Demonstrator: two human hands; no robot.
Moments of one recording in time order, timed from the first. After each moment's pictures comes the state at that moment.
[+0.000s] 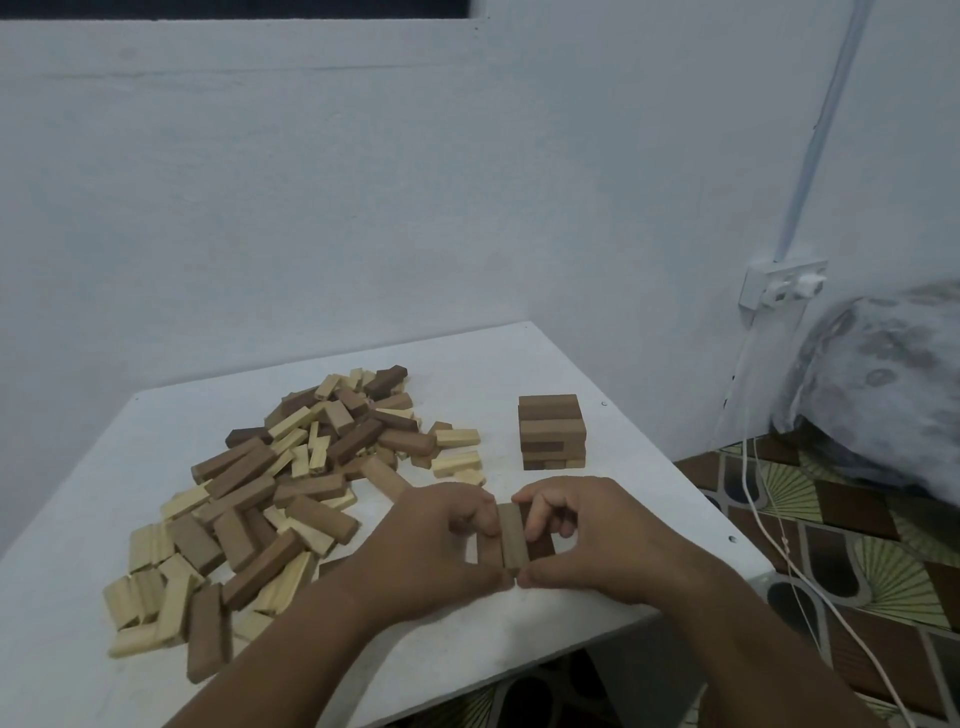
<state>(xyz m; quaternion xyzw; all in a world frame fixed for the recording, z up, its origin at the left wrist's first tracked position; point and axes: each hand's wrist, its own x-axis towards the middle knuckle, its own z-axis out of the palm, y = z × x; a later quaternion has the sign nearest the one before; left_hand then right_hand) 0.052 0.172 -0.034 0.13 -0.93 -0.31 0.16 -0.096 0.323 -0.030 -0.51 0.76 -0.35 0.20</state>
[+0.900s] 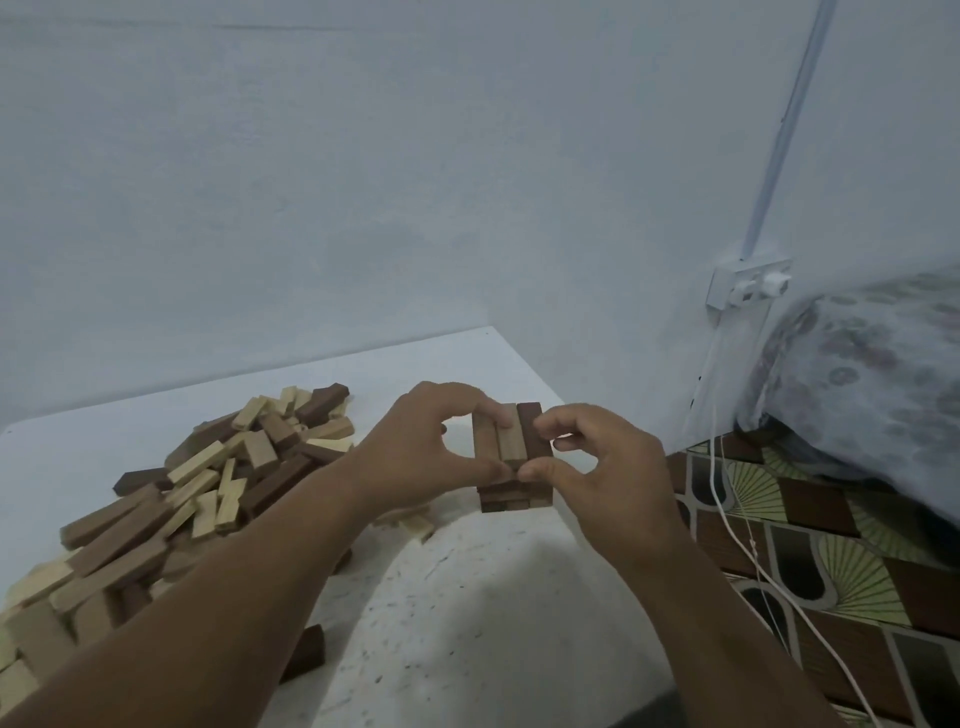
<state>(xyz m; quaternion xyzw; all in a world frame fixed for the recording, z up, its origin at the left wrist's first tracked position) -0.059 0.118 0.006 0.09 -0.92 -0.34 0.18 -0.160 0.296 -0.027 -0.38 0.74 -0.55 -0.04</state>
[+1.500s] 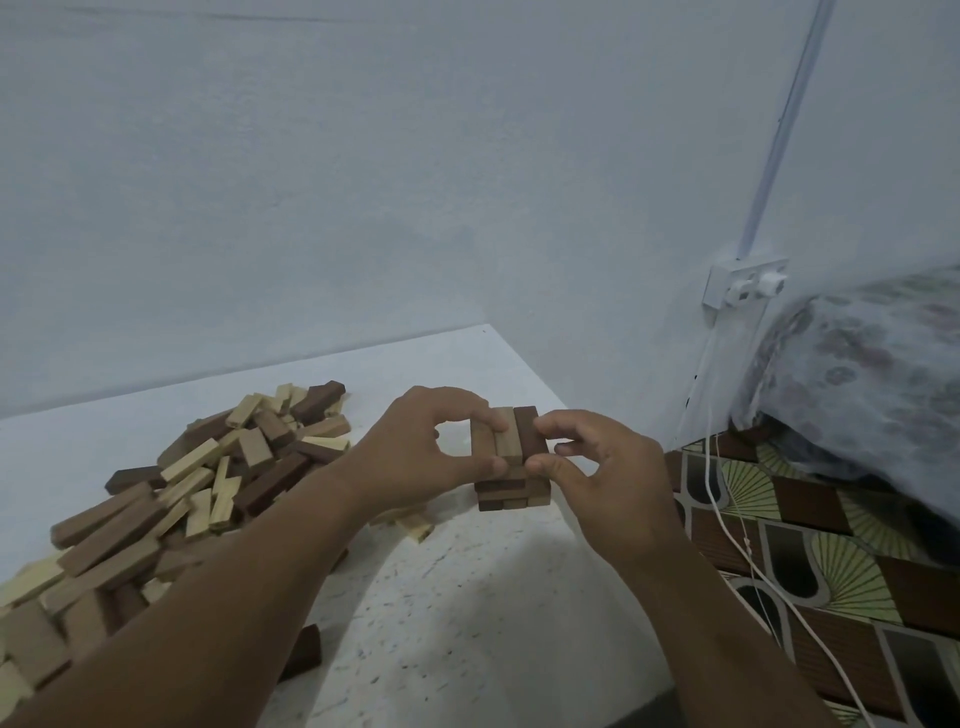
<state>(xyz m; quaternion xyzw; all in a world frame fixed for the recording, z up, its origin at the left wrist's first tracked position) -0.063 0.108 -0.007 0.10 -0.92 -0.33 0.18 -0.162 0.296 -0.034 -0.38 0.73 -0.56 -0.02</state>
